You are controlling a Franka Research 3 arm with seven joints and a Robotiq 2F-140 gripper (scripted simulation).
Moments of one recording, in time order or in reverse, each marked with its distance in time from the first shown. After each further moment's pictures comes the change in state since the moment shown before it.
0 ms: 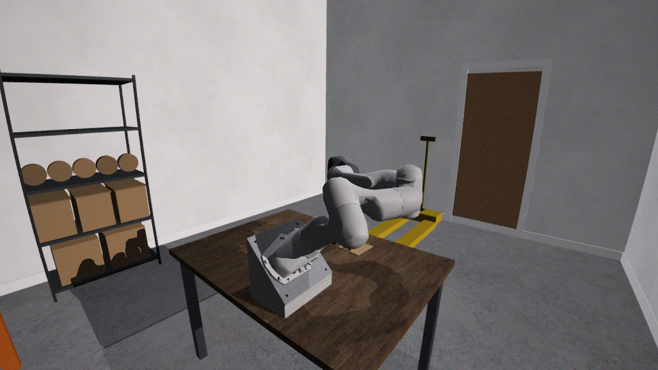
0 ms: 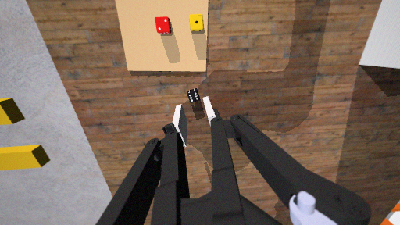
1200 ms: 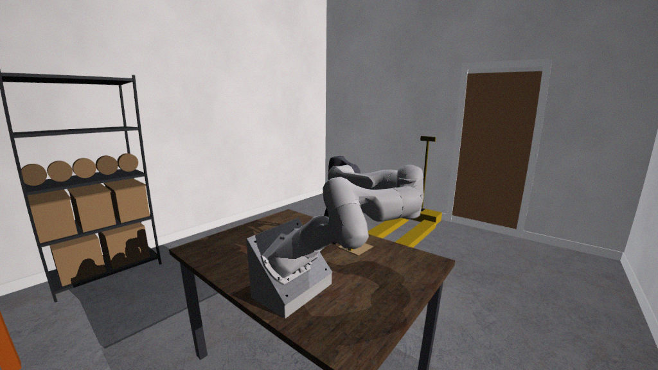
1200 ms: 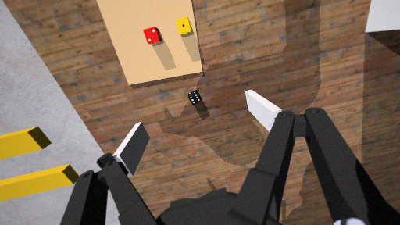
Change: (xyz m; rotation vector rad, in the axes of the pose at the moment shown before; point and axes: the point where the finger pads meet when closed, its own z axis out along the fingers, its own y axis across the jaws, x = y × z) arm 0.005 0.000 -0.001 0.001 -0.003 0.186
